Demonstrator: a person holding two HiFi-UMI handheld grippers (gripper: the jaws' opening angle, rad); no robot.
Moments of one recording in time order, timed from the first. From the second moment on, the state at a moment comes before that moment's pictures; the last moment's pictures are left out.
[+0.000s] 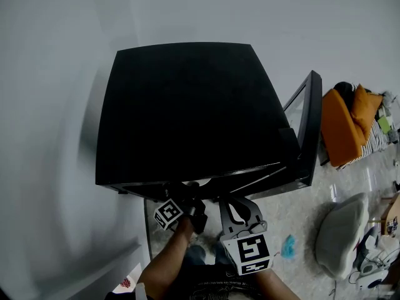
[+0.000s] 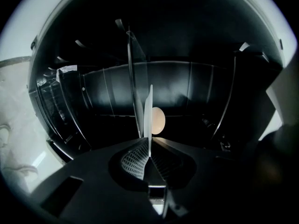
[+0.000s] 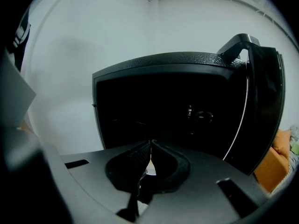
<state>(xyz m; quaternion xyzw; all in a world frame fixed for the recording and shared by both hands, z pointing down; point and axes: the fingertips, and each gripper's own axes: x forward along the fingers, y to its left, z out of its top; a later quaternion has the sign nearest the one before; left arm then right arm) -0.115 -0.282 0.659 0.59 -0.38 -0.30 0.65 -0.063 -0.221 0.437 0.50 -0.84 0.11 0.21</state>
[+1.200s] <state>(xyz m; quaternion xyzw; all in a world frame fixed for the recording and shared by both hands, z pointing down) -0.111 -0.189 0.504 0.60 -0.37 -0.43 0.56 -0.033 -0.159 0.435 0.45 -0.87 0.11 0.17</state>
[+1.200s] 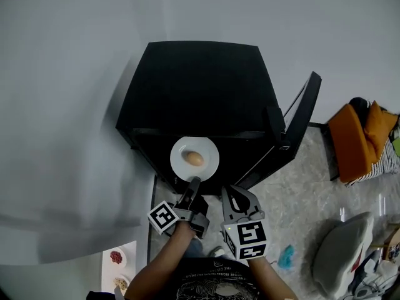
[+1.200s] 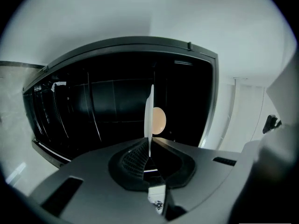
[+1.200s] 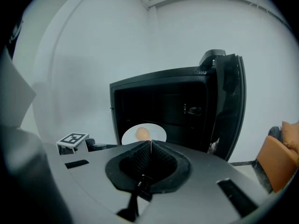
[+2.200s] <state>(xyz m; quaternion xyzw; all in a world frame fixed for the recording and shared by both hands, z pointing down) -0.085 -0.080 0.418 0.60 -0.41 -0.48 0.49 0.008 -0.089 0.417 0.42 -0.89 0.09 0.13</state>
